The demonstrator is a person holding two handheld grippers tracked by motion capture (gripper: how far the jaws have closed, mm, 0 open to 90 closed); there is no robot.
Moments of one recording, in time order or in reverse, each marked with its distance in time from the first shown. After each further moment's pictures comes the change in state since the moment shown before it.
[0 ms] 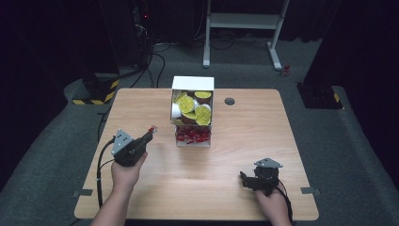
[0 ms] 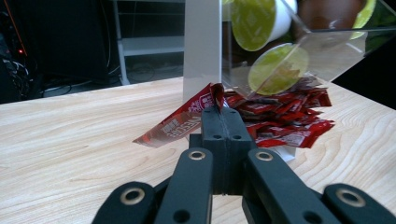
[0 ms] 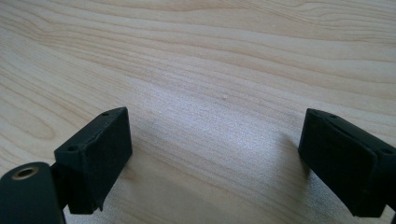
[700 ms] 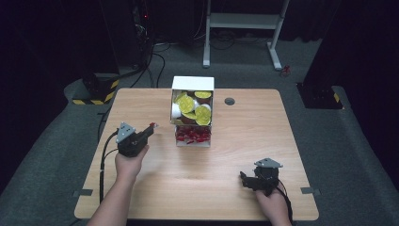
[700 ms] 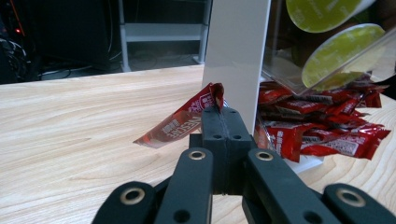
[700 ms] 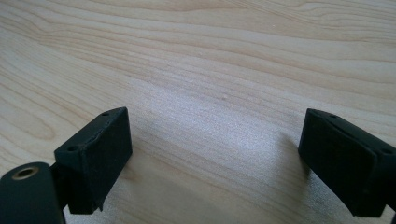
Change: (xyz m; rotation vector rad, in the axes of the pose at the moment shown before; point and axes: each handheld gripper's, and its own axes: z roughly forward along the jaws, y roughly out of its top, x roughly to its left) left arm 0.025 -0.008 0.035 0.038 0.008 -0.057; right arm 0.000 0.000 0.000 0.000 0.000 -0.003
